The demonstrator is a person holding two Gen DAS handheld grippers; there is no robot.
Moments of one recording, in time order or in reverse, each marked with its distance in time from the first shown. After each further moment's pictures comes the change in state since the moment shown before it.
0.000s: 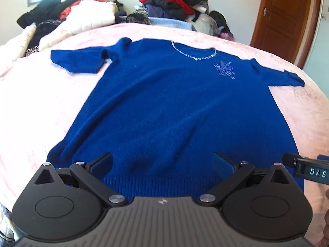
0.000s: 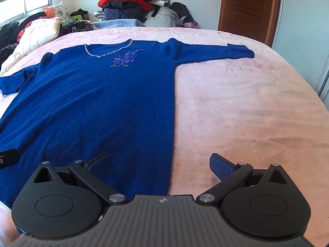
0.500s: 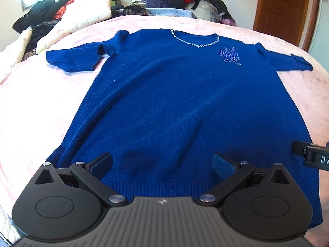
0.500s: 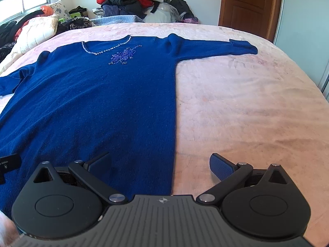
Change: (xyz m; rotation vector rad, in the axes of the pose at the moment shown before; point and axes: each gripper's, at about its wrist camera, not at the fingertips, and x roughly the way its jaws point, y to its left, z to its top) left arm 0.024 -0.010 0.007 0.090 0.073 0.041; right arm 0.010 0.003 0.007 0.012 0.029 0.005
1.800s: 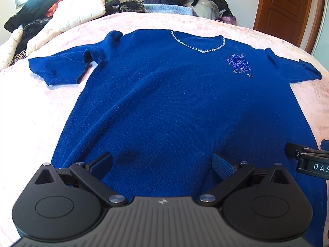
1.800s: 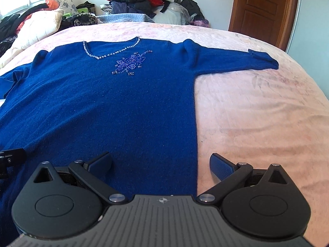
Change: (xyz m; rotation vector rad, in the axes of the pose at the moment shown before) left arm 0.049 0.000 0.047 -0.013 0.030 -0.013; right arm 0.052 0.019 0.046 -0.073 -0.003 0.014
